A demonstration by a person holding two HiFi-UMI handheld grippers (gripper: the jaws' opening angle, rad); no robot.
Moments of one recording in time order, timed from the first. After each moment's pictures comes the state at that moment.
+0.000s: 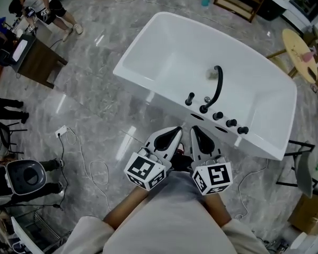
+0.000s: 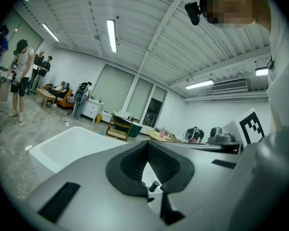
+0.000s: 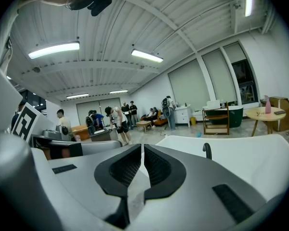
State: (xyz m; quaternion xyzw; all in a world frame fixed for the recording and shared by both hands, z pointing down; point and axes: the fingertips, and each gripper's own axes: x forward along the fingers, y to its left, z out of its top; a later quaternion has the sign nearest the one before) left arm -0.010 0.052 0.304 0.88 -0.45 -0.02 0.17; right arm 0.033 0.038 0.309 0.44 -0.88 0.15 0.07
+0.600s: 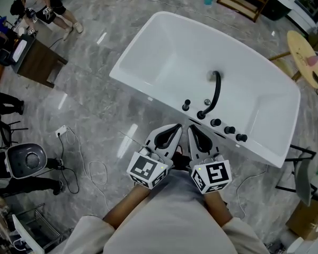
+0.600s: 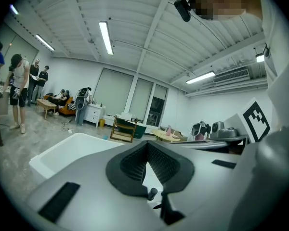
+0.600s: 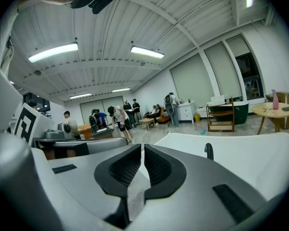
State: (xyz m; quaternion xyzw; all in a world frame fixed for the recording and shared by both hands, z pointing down) left arm 0.006 -0.007 0.317 0.87 -0.47 0.00 0.13; right arm 0.040 -0.015 0.327 0.41 -0.89 0.16 0.08
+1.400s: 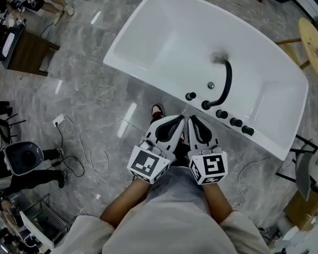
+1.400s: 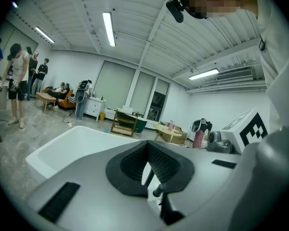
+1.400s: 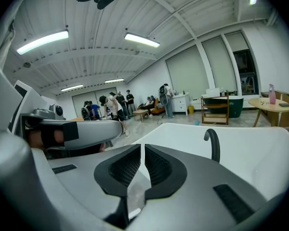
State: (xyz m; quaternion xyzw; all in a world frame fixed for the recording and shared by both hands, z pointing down) left arm -0.006 -0.051 0.361 0.88 -0.46 0.03 0.15; right arm 0.024 -0.057 0.403 0.44 -0.87 0.19 0.13
